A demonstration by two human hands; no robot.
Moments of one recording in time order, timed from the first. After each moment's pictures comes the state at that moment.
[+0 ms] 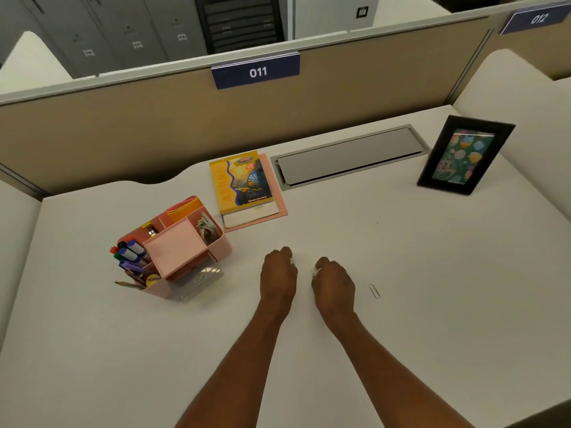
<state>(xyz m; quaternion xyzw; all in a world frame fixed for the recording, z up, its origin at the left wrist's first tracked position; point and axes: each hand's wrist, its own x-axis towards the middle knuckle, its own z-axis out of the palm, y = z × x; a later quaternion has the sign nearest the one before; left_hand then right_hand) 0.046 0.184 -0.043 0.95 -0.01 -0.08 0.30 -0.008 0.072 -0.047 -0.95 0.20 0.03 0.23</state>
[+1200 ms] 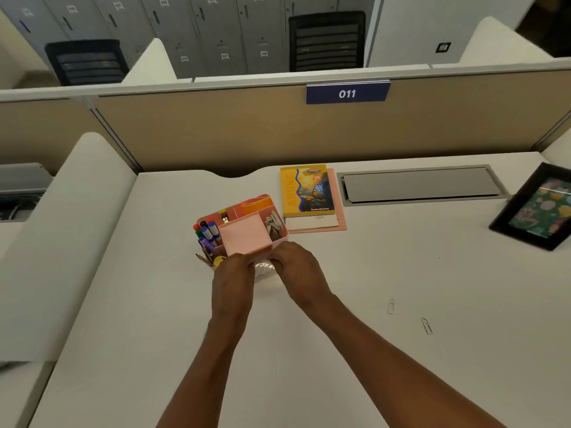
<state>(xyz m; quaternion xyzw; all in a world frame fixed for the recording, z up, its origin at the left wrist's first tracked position) 0.019 0.358 0.025 0.90 0.21 0.01 0.38 0.042 0.220 0.045 -0.89 -0.10 0.09 0.43</state>
